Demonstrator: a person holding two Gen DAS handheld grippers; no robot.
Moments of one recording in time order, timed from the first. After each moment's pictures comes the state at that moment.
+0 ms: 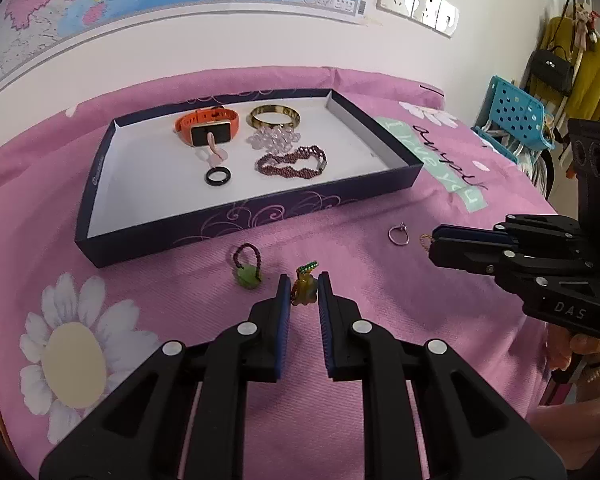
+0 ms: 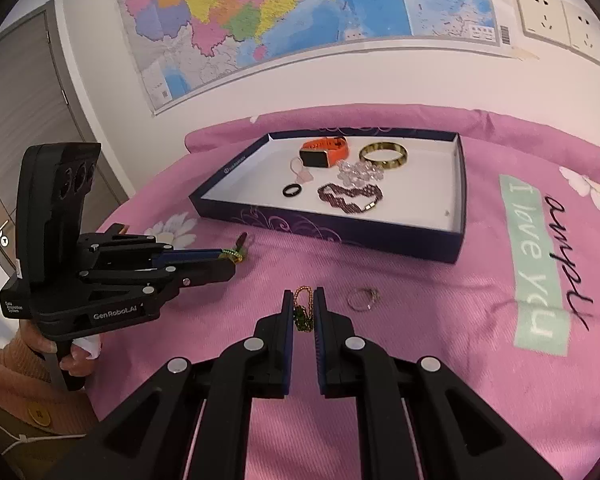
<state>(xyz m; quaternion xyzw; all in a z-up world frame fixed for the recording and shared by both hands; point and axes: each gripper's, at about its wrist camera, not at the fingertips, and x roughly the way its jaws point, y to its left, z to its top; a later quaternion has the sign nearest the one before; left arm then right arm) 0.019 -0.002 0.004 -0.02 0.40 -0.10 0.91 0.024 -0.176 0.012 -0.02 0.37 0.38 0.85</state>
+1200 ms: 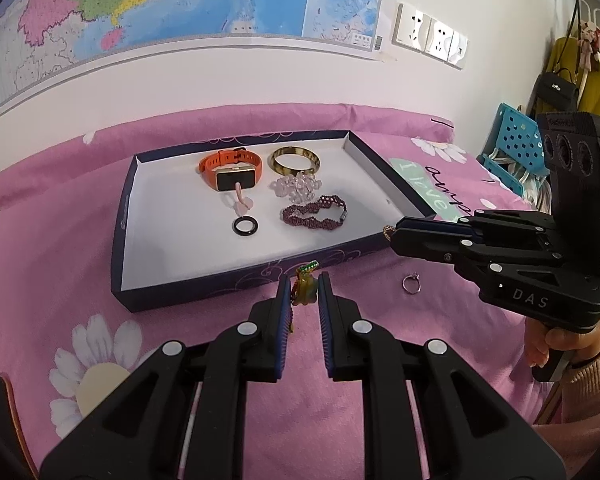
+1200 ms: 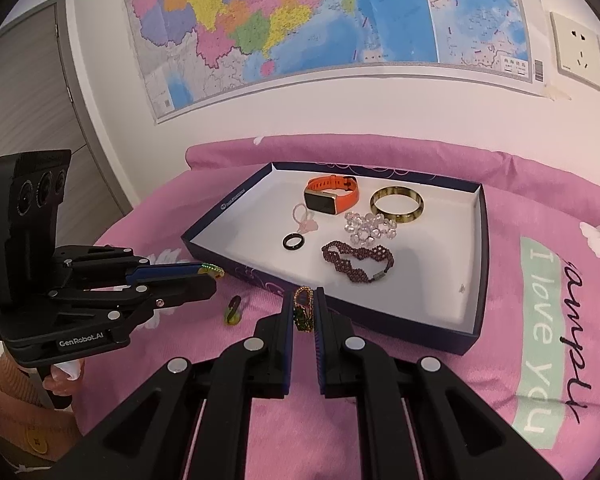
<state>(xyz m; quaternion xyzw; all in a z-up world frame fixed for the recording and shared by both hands) 0.030 0.015 0.033 -0.03 0.37 -0.08 0.92 0.066 -0.147 0.032 -0.04 0.35 0.39 0.85</state>
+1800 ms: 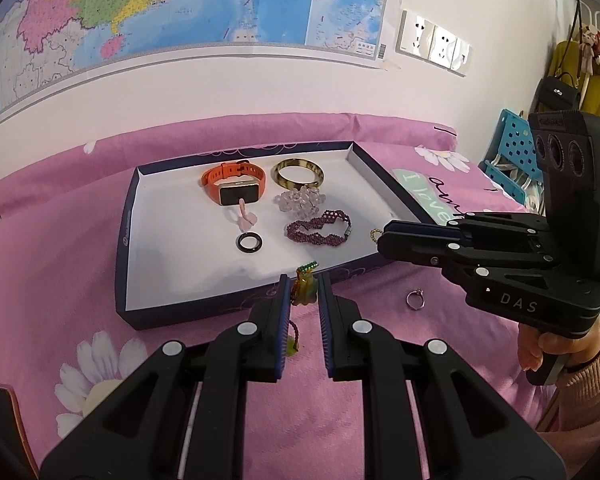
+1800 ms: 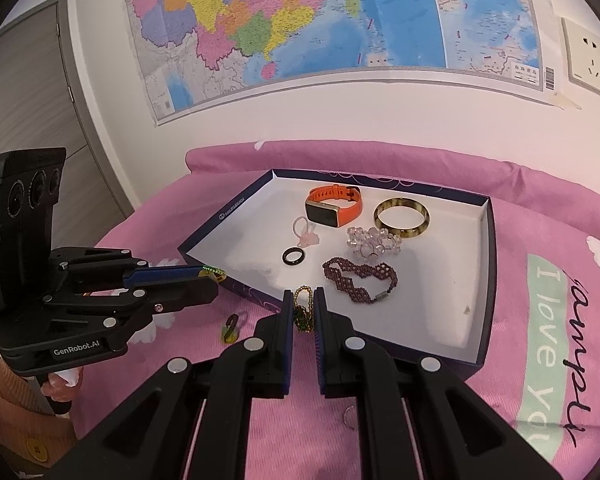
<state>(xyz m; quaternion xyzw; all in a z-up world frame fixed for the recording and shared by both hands) 0.040 0.017 0.040 -0.03 0.36 -0.08 0.93 0.078 -0.134 0.033 -0.04 0.34 0.40 0.85</state>
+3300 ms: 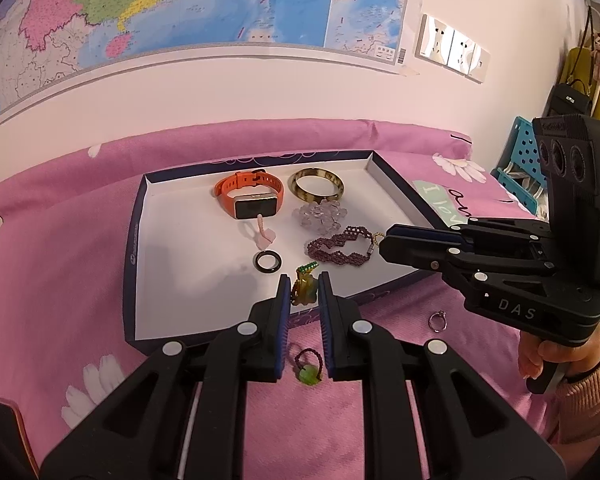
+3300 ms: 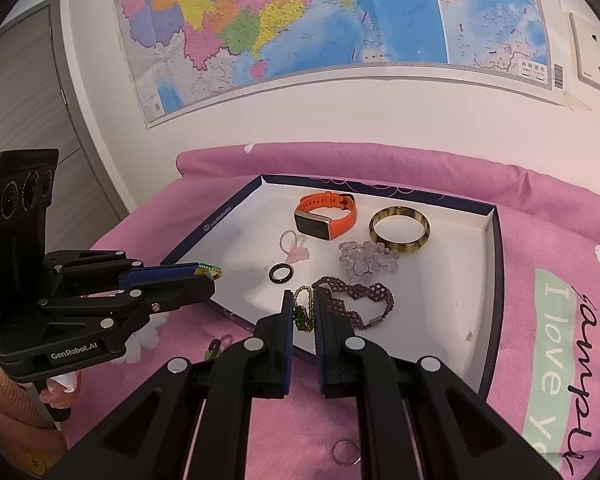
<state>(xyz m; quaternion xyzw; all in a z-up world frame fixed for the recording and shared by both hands) 0.060 0.028 0.038 -0.04 0.36 -0.07 0.93 0.102 -0.122 0.031 -0.04 0.34 0.39 0.85</state>
